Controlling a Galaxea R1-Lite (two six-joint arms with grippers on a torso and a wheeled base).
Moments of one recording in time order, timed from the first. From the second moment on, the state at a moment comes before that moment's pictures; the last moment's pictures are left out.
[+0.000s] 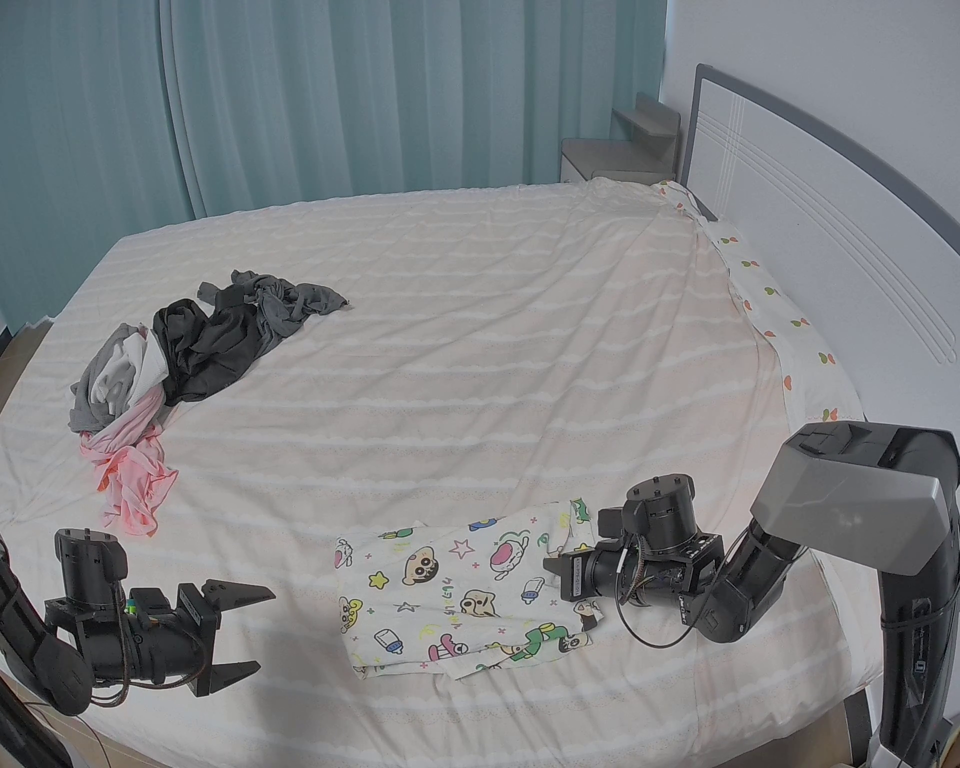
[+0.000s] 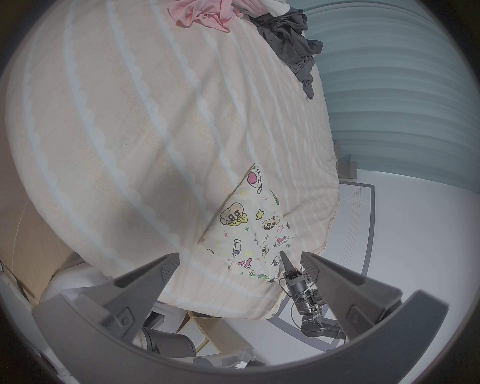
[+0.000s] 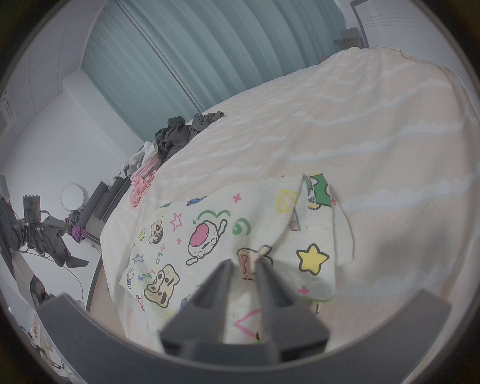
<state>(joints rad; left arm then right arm) 0.02 1.74 -0.03 -0.98 -0.56 -1.13 0.55 2.36 -0.84 -0.96 0.14 0.33</state>
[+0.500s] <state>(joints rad) 0.02 1.74 -0.03 -0.98 -0.56 -1.13 0.53 2.32 -0.78 -0.98 0.13 0.33</state>
